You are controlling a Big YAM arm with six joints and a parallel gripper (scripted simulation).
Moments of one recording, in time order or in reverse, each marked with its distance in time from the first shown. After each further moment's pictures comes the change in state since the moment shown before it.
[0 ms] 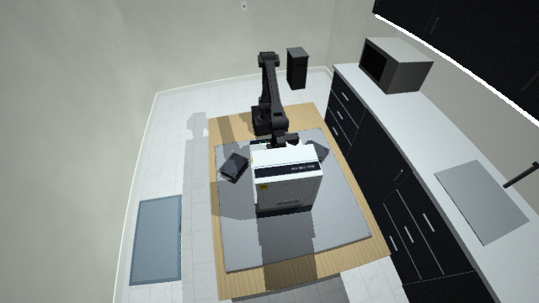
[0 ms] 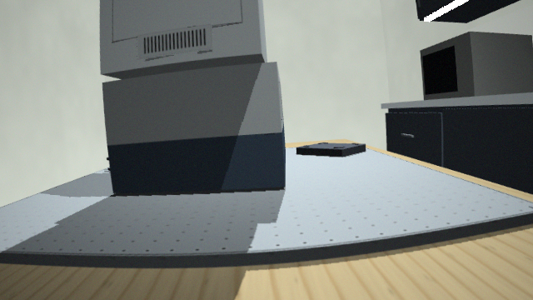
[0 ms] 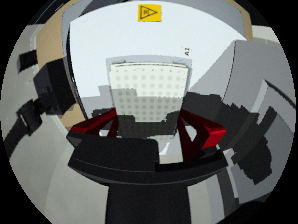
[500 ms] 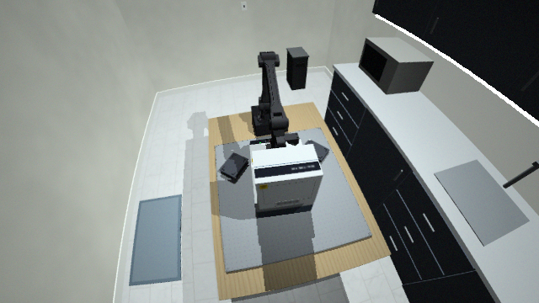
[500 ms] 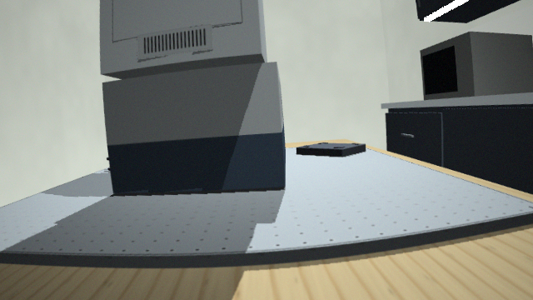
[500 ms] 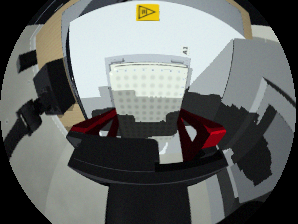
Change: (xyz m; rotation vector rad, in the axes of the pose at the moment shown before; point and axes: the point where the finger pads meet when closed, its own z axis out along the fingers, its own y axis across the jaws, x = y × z) arm 0.001 -0.002 -0.001 0.003 0.000 0.003
